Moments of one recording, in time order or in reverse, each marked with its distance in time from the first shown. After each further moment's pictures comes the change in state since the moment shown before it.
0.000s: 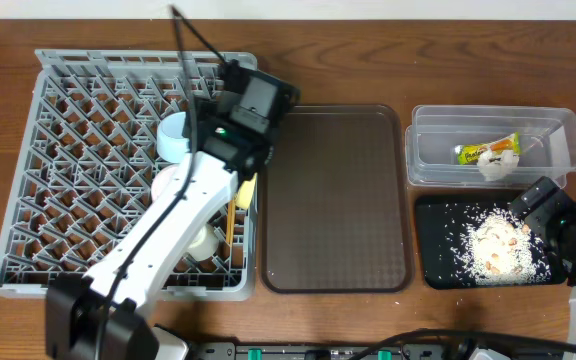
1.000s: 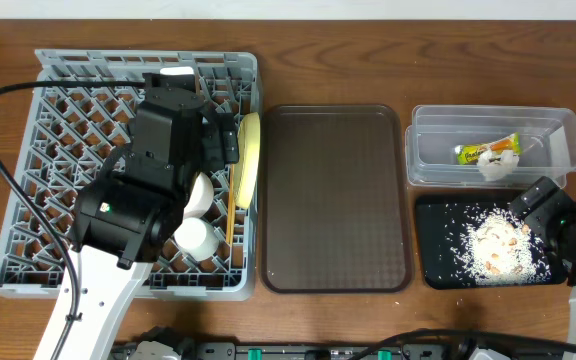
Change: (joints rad) left arm 0.115 -0.398 0.000 -0.112 0.474 -0.137; right arm 0.000 0.000 0.000 0.000 0.000 0.000
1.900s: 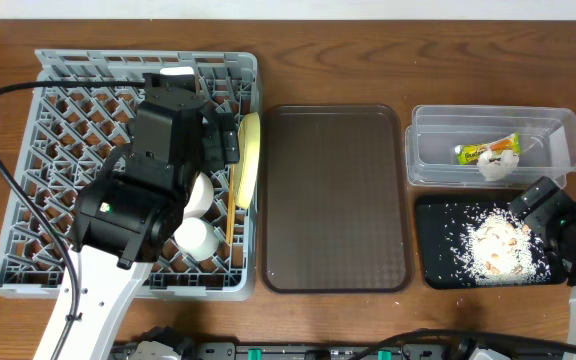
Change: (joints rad) left arm 0.000 0.000 0.000 0.000 0.000 0.000; right arm 0.000 0.000 0.000 0.000 0.000 0.000
